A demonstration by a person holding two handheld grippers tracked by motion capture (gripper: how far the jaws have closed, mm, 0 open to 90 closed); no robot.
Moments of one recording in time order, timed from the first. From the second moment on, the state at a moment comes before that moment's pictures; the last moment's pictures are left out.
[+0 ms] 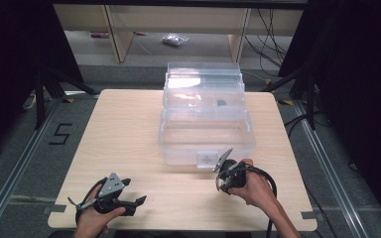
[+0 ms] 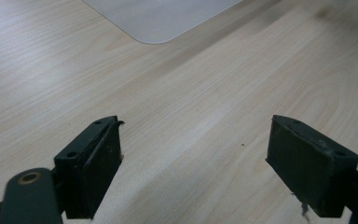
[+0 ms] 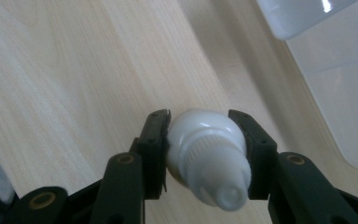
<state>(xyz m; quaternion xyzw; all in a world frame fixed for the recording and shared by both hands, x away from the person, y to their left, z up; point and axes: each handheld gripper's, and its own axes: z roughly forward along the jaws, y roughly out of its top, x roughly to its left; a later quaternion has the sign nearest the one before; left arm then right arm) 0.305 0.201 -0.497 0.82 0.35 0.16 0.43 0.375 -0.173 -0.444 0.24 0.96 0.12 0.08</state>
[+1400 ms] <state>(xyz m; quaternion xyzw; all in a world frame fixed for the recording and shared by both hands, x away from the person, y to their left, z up) 0.305 0.199 -0.498 0.81 0.36 0.16 0.44 0.396 -0.200 -0.359 0.25 0.96 0.14 0.07</state>
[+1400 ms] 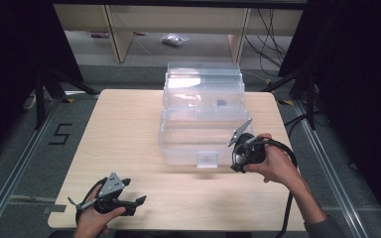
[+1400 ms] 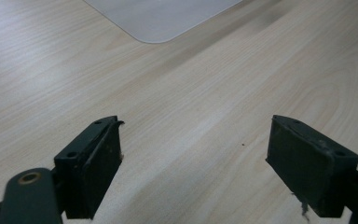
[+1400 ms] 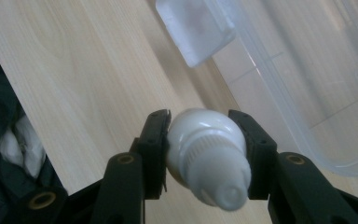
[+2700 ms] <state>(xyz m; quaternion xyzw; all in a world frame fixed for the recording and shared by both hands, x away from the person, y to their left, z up) 0.305 0.200 -0.498 0.81 0.36 0.16 0.44 0.480 -0.209 -0.345 0.32 0.94 0.10 0.07</state>
